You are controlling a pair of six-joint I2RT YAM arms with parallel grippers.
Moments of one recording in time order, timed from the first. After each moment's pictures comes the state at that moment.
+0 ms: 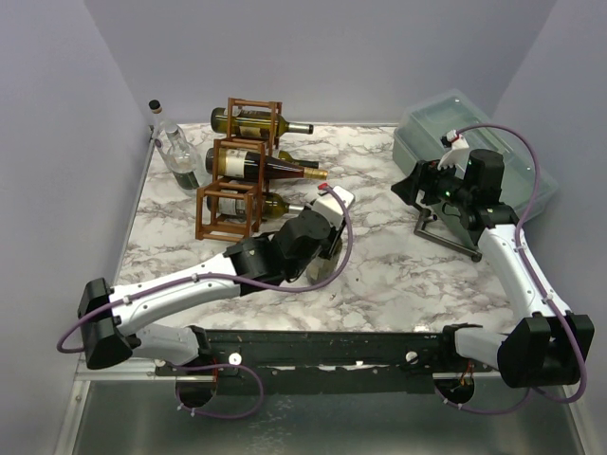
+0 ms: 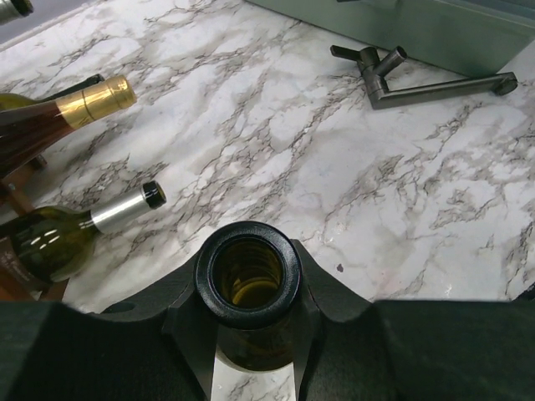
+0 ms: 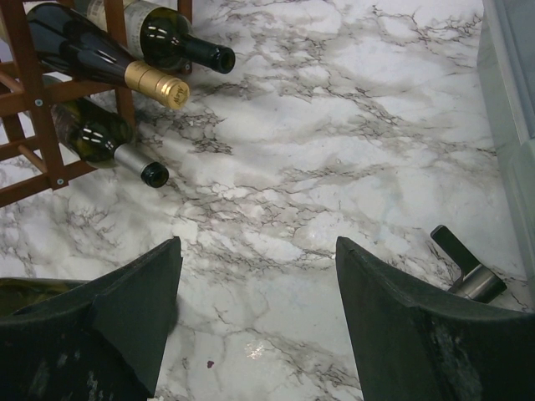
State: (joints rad) left arm -1.15 1.29 1.14 -0.24 -0.49 -0.16; right arm 0.03 1.19 0.98 -0.20 -0.54 0.13
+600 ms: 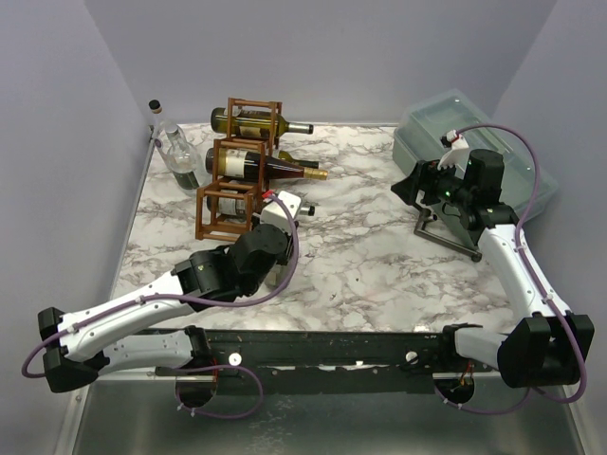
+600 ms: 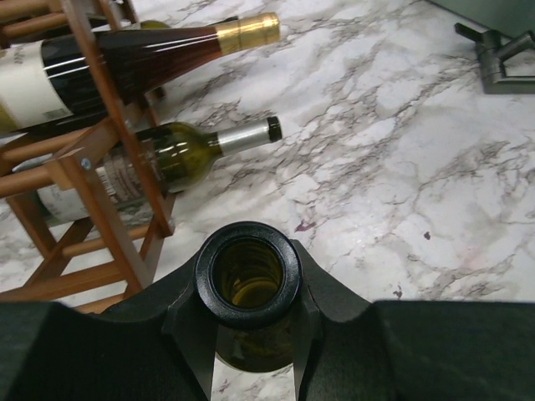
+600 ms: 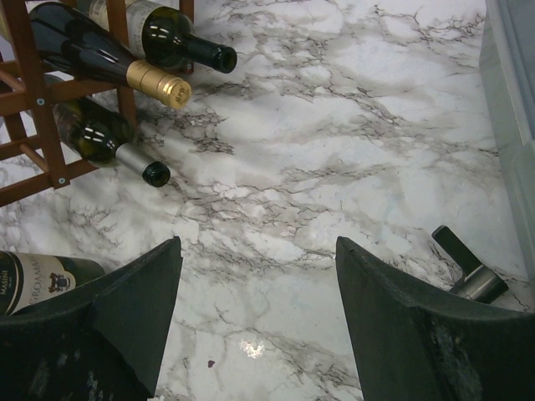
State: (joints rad) left arm -1.15 0.99 1.03 -0.49 -0.67 -0.23; right arm 0.03 1.19 0.98 -0.20 -0.54 0.13
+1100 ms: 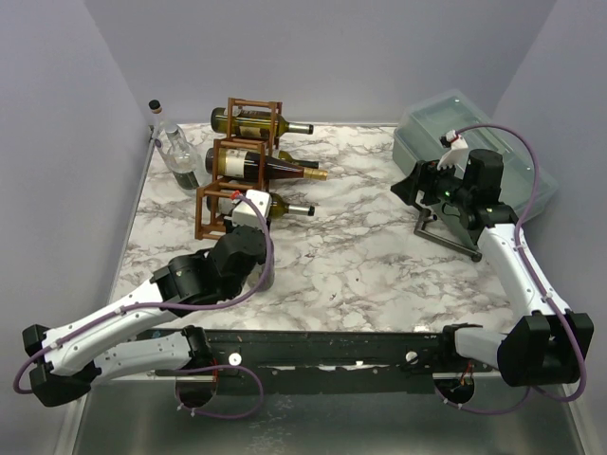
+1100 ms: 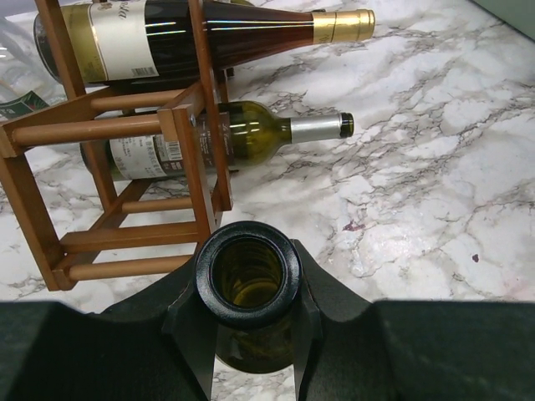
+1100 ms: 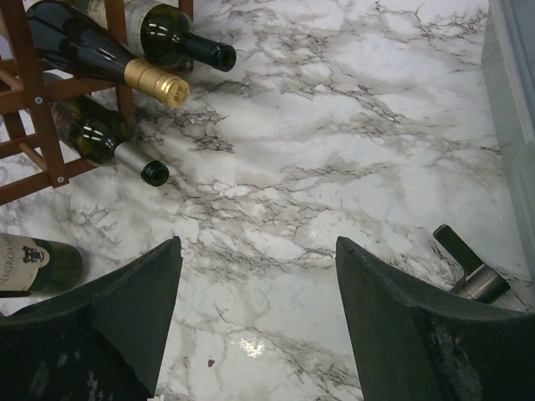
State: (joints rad) left arm -1.08 0.87 0.98 -0.61 -0.80 -0.31; right arm 0.03 1.20 0.98 -0.20 -0.54 0.13
